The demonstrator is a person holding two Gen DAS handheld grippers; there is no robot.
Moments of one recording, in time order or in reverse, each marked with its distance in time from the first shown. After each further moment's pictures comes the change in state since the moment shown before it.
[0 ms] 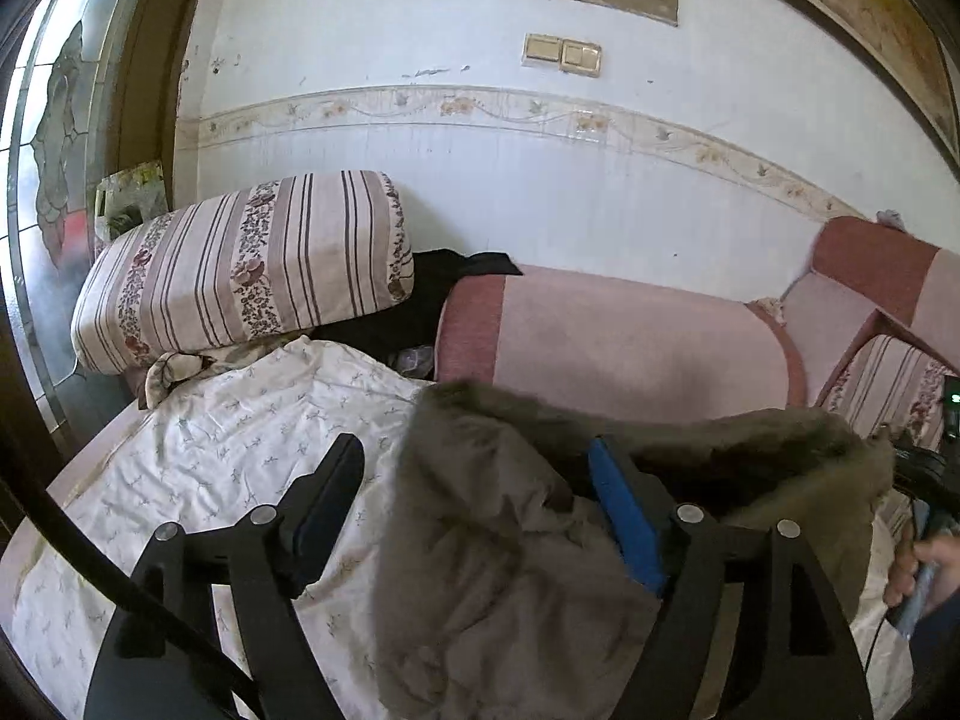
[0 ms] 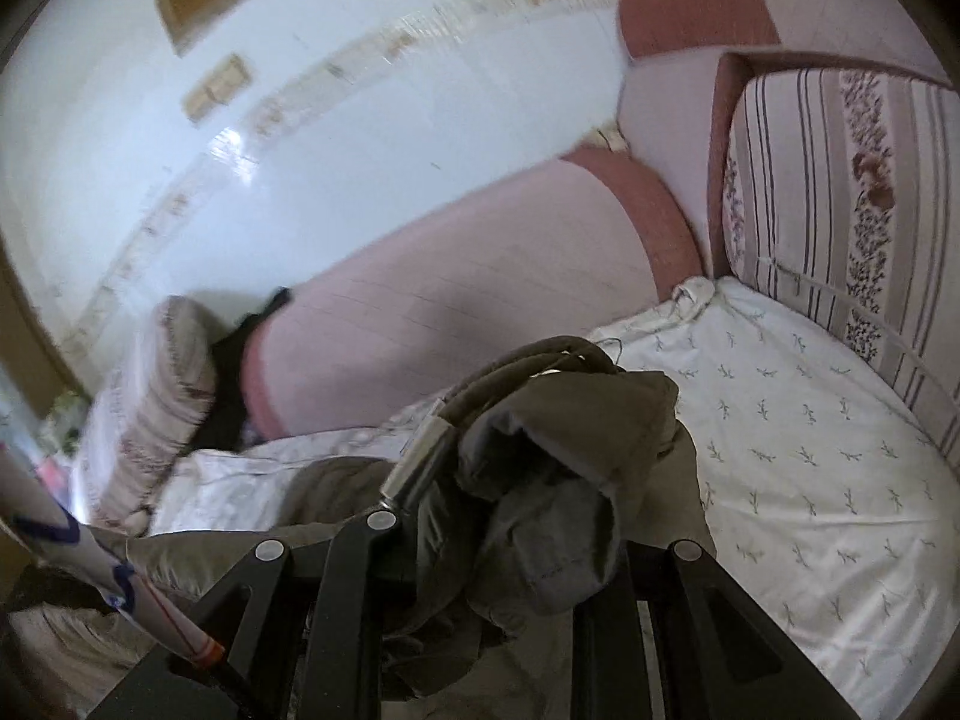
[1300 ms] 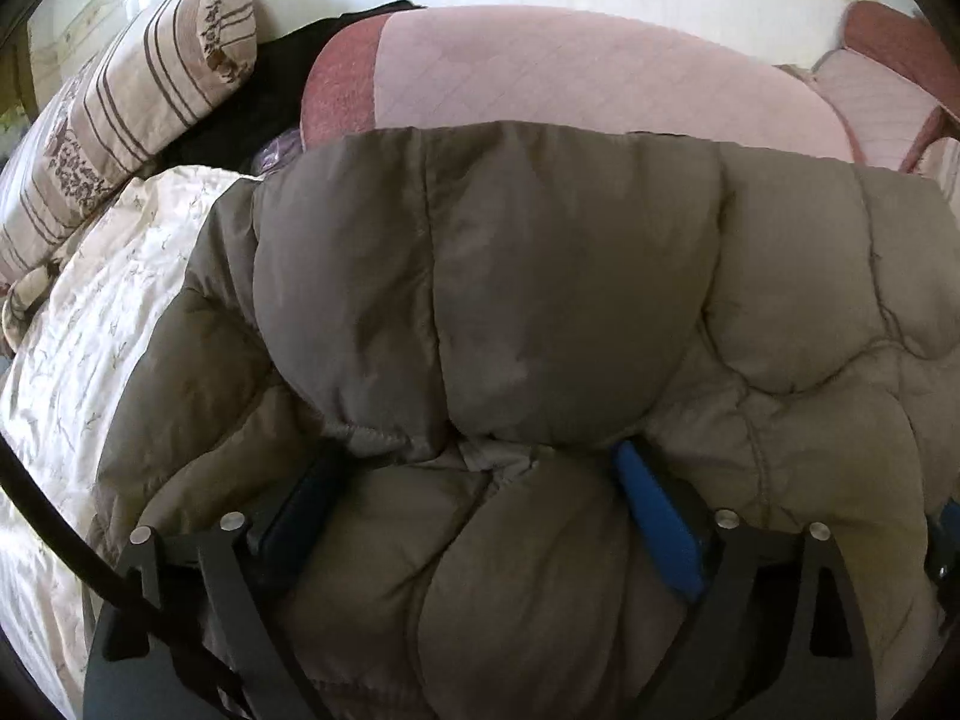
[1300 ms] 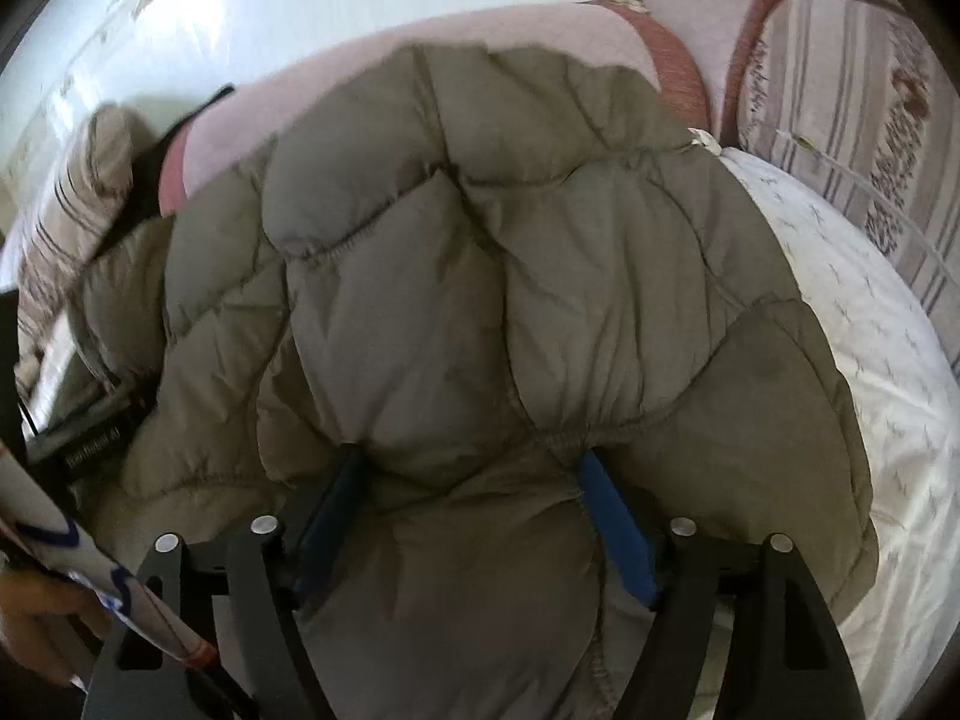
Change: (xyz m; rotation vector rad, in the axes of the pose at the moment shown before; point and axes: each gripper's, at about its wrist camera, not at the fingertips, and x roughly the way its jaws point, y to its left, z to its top) left arm 0.241 -0.100 -0.122 0.163 0.444 -0.001; right arm 0.093 0.016 -0.139 -0.172 0.273 -0.190
